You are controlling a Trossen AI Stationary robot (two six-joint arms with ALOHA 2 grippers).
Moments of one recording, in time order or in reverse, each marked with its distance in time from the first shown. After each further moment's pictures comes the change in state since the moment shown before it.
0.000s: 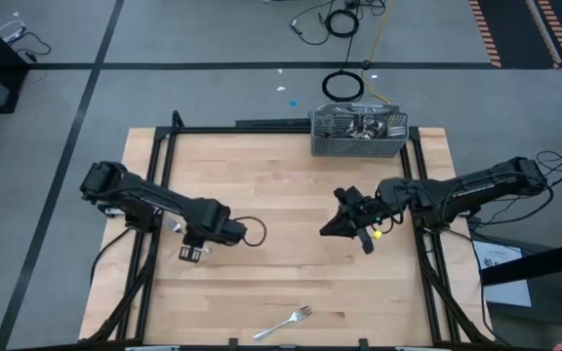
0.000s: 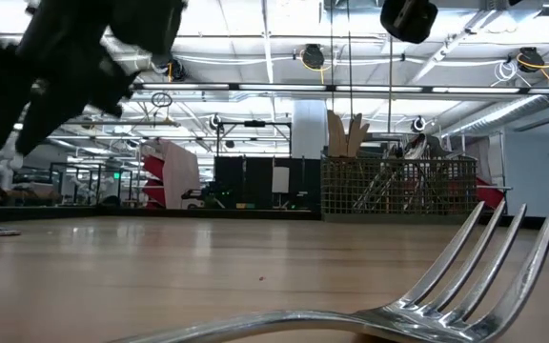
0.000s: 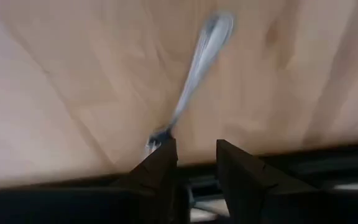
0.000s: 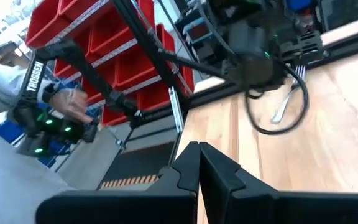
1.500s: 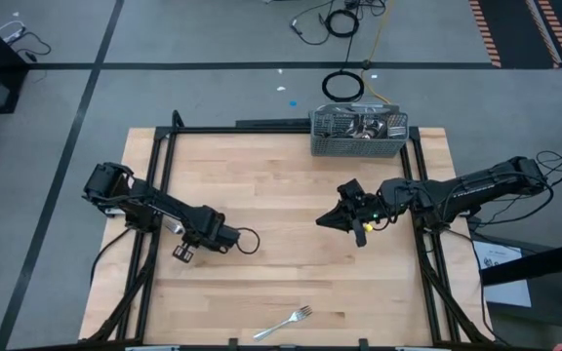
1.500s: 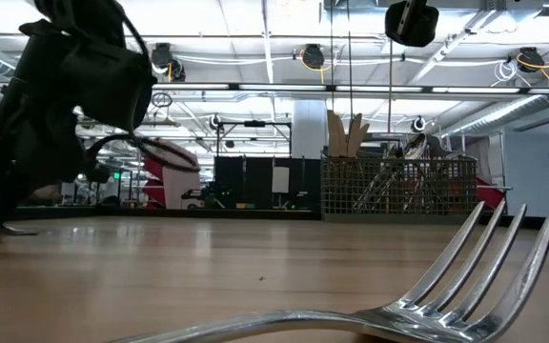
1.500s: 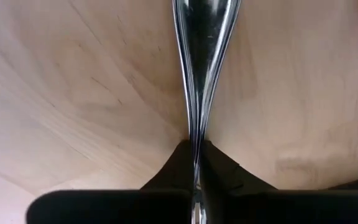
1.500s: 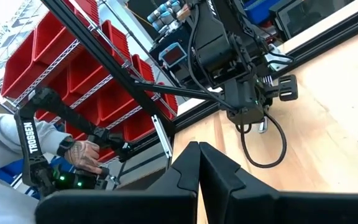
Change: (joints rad) left arm -0.005 0.047 -0.327 0.373 -0.029 0.260; right arm 0.016 0.000 0.000 0.028 0.171 0.158
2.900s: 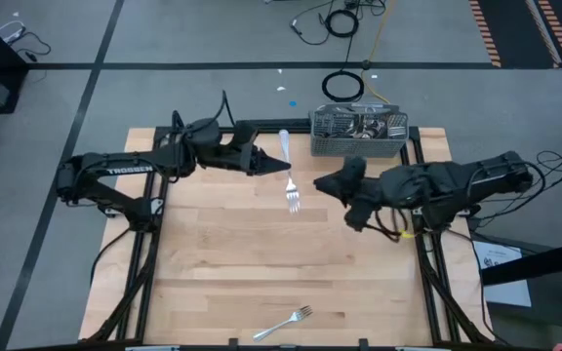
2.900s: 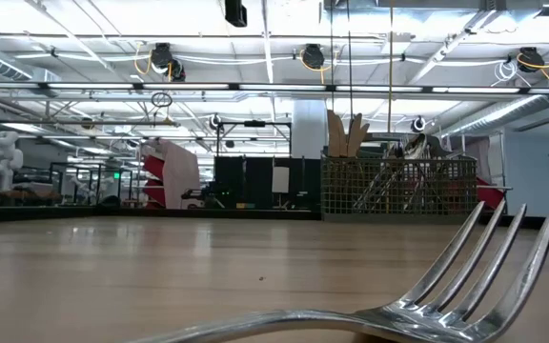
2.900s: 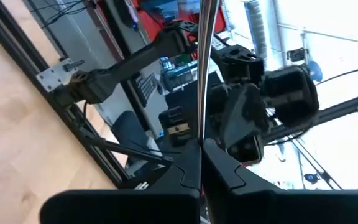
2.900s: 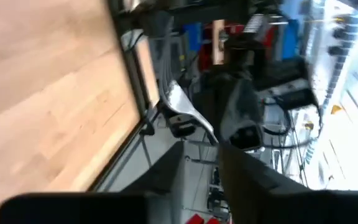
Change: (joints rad) left arm 0.451 -0.309 0.363 1.280 0.336 -1.400; right arm 0.096 0.180 0.673 -0.695 0.526 -2.010
